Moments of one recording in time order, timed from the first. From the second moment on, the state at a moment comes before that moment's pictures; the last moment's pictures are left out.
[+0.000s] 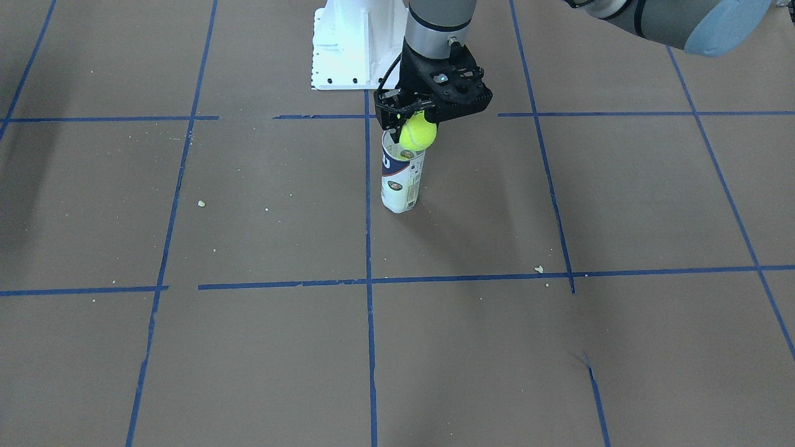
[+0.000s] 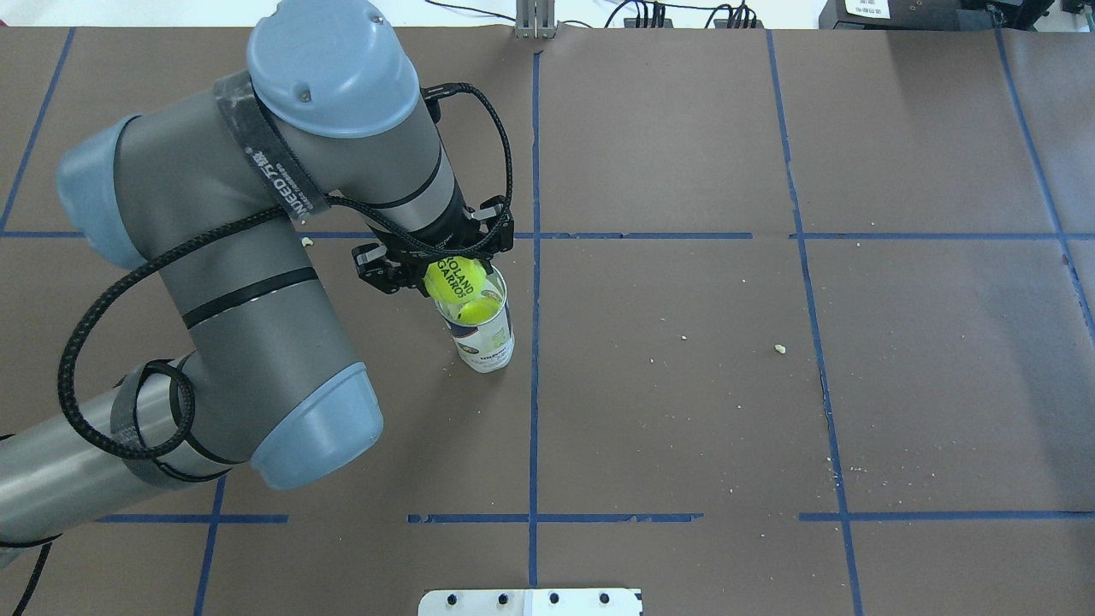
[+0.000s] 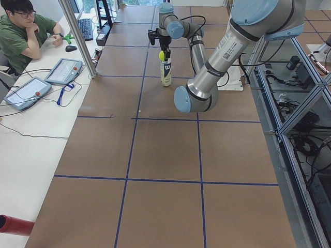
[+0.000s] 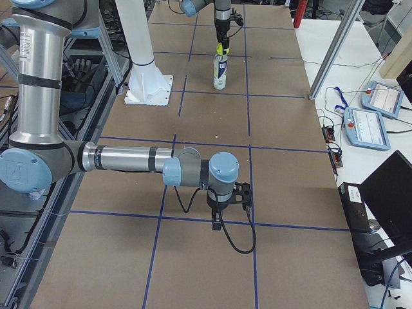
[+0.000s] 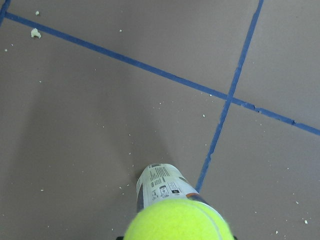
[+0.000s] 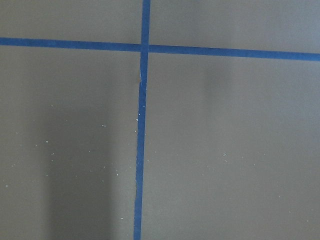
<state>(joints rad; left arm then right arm) -0.63 -2.40 -1.90 -1.22 -1.98 -1.49 1.54 -1.71 1.70 -1.58 2.29 -0.01</state>
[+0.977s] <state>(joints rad) -0.63 -2.39 -1.91 -1.23 -1.98 -1.46 1.54 -1.71 1.70 -1.58 2.29 -0.01</state>
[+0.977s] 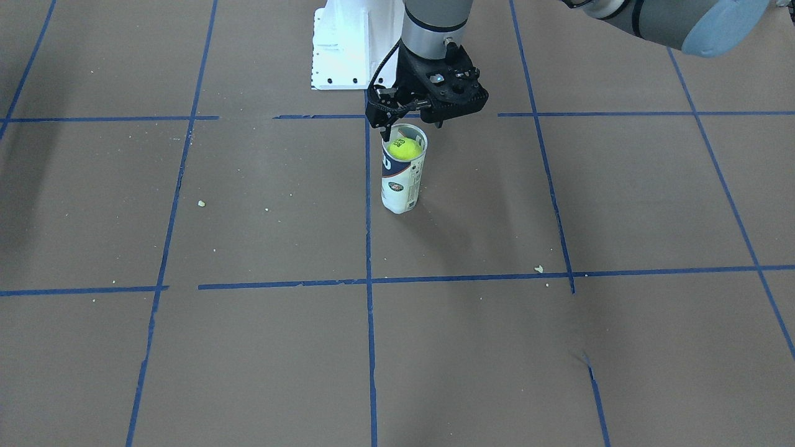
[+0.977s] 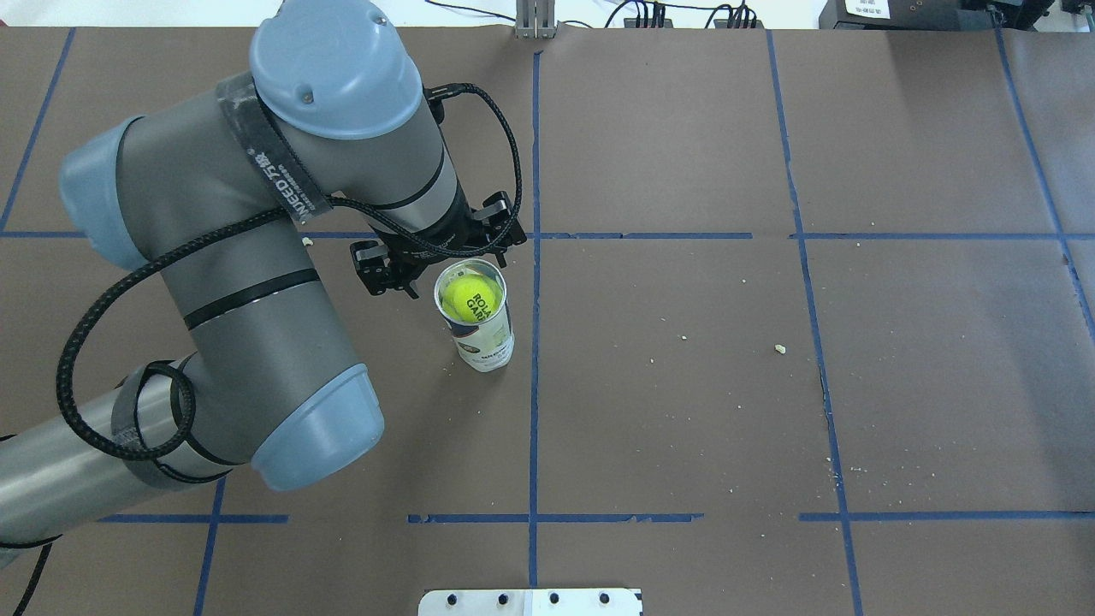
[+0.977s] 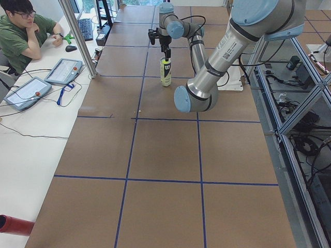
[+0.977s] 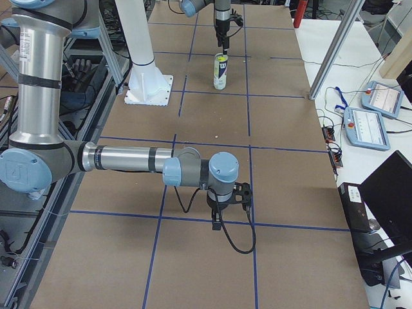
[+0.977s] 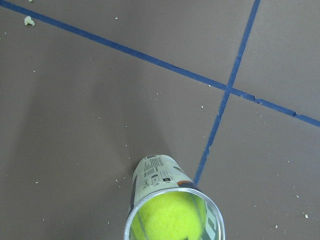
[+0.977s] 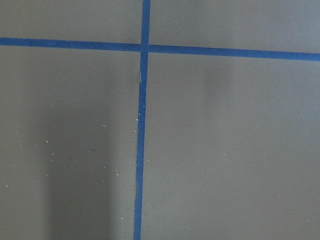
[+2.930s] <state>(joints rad) -1.58 -1.49 -1.66 -1.61 -2.29 0.15 1.54 -1.71 1.70 -1.58 2.29 -0.01</state>
